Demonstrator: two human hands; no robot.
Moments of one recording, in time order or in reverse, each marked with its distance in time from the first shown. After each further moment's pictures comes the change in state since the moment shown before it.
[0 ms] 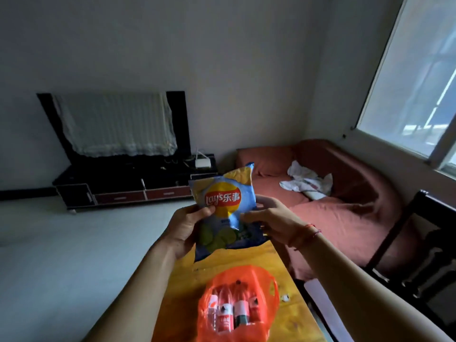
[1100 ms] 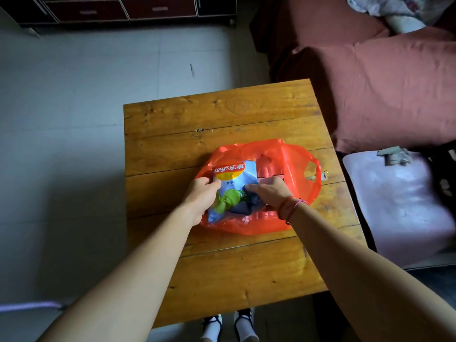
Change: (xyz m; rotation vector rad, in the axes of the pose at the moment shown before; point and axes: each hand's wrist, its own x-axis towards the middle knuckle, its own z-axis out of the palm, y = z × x) left_hand 0.094 -0.349 -0.132 0.443 0.385 -0.714; right_hand 0.116 0.424 0.013 -0.317 0.225 0.817
